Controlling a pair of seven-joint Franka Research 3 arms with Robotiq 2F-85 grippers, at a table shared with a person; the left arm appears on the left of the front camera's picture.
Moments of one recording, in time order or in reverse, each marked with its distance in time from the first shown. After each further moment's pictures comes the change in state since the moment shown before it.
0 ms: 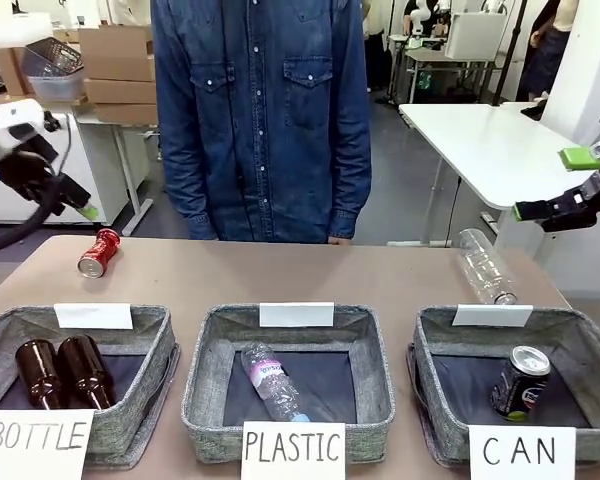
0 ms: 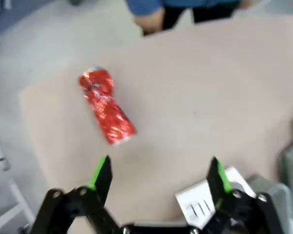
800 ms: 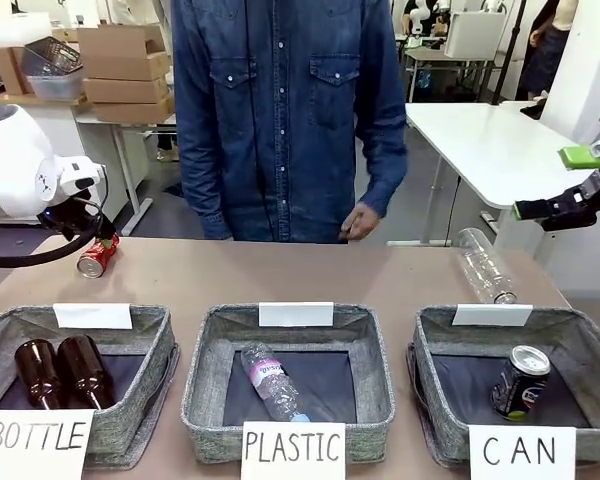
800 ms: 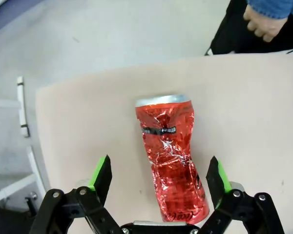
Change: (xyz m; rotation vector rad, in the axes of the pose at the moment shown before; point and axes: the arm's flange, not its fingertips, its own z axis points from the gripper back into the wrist) left arm 0.020 0.051 -0.131 0.246 0.105 0.139; right arm 0.000 0.000 0.000 0.000 0.000 0.000
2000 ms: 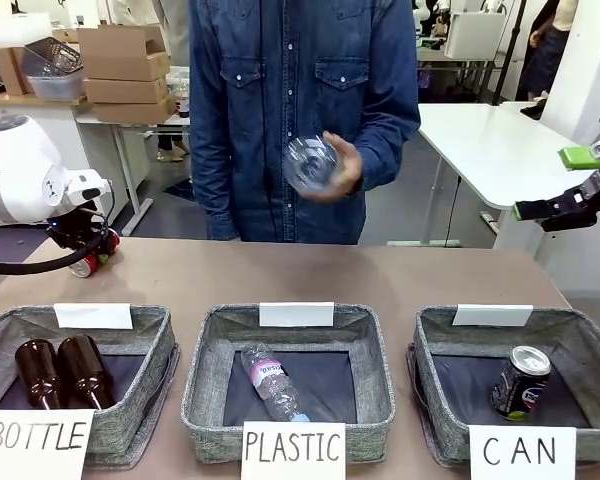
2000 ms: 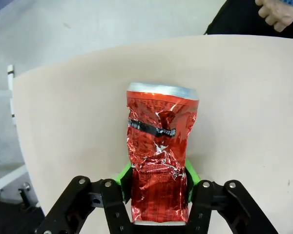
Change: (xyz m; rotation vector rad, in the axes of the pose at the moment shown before) left arm -0.007 -0.001 -0.024 -0.031 0.067 0.018; right arm 0.000 0.000 0.000 0.000 0.000 0.000
